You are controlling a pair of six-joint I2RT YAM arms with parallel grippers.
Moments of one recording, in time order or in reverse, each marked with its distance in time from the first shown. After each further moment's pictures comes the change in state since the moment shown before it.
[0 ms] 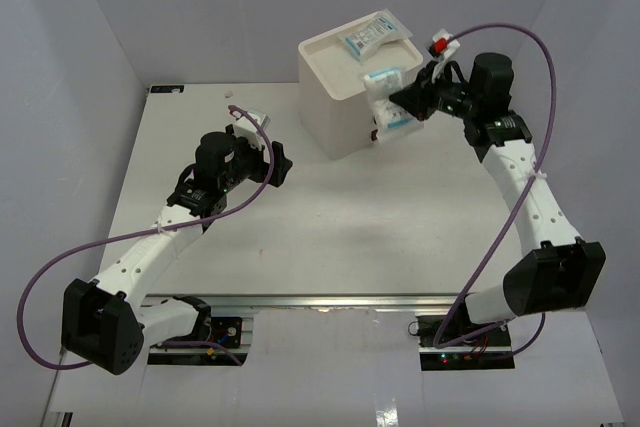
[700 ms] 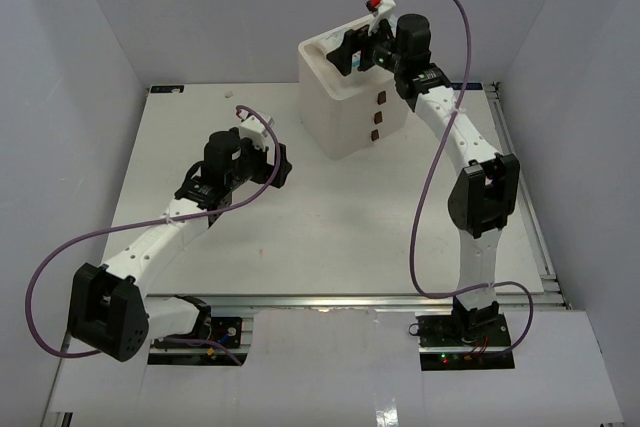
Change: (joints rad) left arm 0.000 0.072 0.000 -0.006 -0.040 0.012; right arm 0.210 0.650 0.683 0.168 0.274 0.159
